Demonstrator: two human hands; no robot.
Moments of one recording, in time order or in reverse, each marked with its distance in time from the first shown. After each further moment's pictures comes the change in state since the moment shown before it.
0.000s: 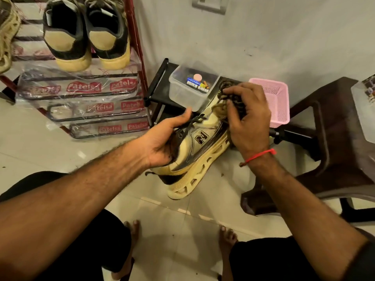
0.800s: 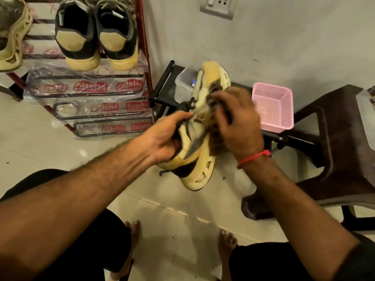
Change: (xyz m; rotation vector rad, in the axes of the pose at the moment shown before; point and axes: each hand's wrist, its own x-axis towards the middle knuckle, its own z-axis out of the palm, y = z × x) left_hand 0.001 0.008 -0.001 -0.104 0.113 0.147; right_hand -0.002 -0.023 0.012 -0.106 -0.106 -0.177
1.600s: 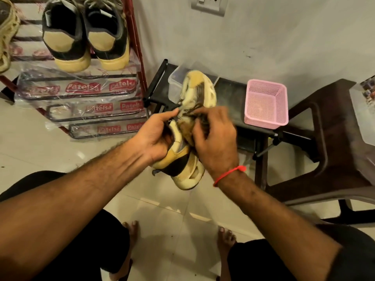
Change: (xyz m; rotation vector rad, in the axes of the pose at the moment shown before) left_hand -0.001 -0.001 0.006 -0.115 -0.001 -0.025; right_hand -0.027 -0.036 0.012 0.125 -0.041 0.289
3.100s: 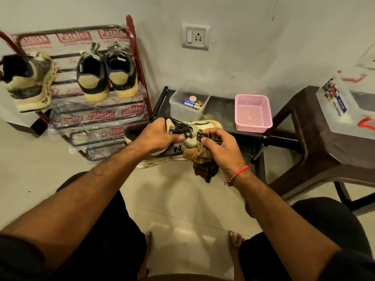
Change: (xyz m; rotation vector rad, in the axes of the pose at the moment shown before) left_hand -0.047 0.016 -0.004 1.409 0.283 0.415; right_hand -0.034 -0.011 -0.047 0.592 -0.181 0.557
